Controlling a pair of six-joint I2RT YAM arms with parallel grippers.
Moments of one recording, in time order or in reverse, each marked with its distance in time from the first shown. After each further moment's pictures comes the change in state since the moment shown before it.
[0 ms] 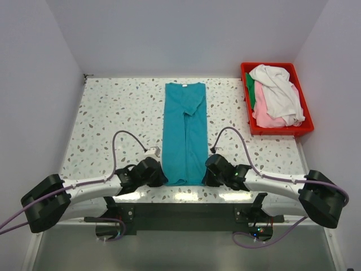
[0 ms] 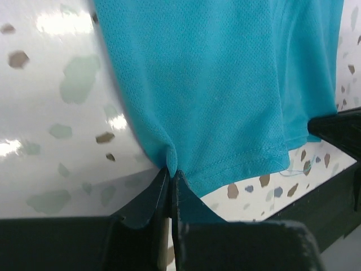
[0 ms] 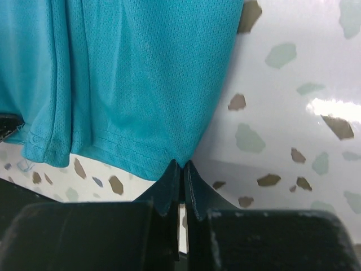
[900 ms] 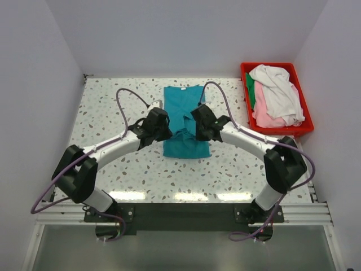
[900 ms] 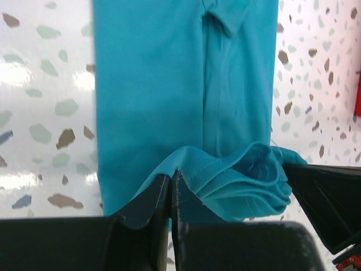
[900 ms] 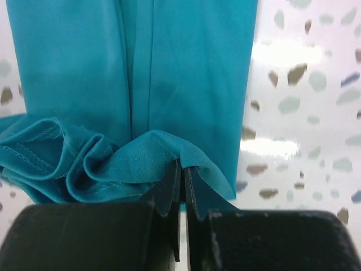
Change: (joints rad) left arm 0.271 0.392 0.651 -0.203 -0.066 0.121; right arm -0.250 0.434 0.718 -0.312 0.148 -0.378
